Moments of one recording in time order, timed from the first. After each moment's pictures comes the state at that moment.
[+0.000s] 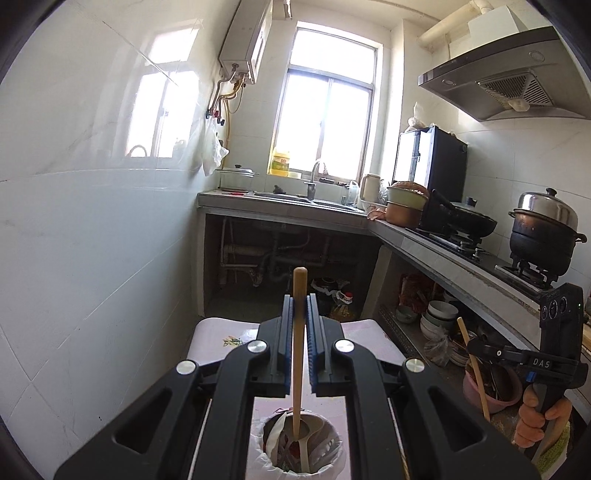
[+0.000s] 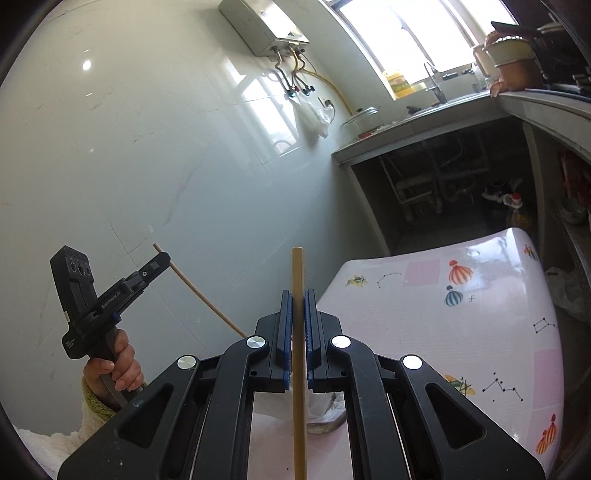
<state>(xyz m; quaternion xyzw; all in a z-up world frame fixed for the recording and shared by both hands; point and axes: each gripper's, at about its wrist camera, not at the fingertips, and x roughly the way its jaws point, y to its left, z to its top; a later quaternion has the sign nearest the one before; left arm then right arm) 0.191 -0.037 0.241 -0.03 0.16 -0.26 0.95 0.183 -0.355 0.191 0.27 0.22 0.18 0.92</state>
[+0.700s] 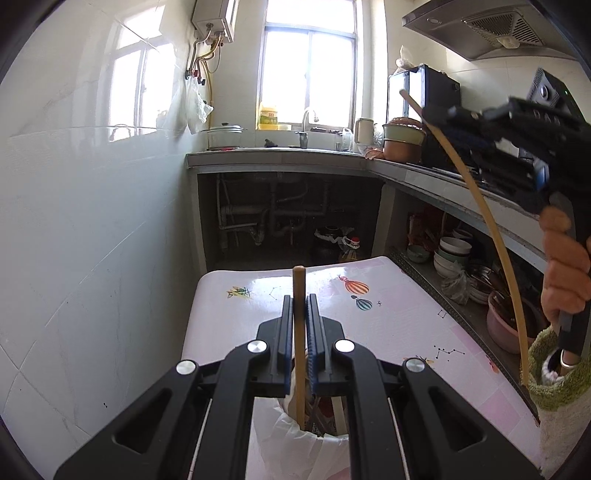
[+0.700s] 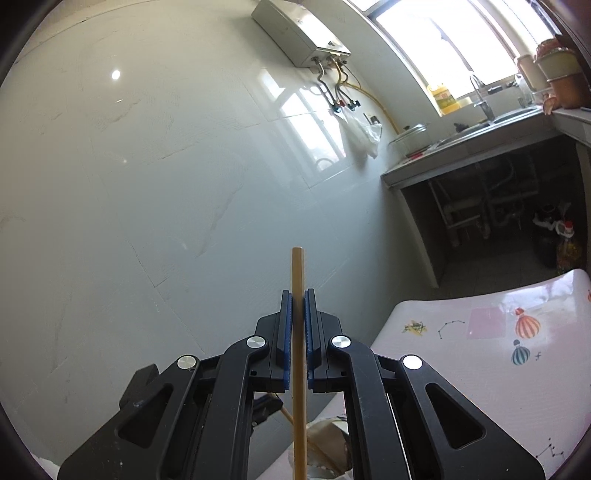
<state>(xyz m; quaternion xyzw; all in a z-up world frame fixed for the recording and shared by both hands) 0.211 -0.049 0.147 0.04 0.22 -0.27 0.94 0.261 -0.304 0.240 0.27 0.15 0.24 0.92</state>
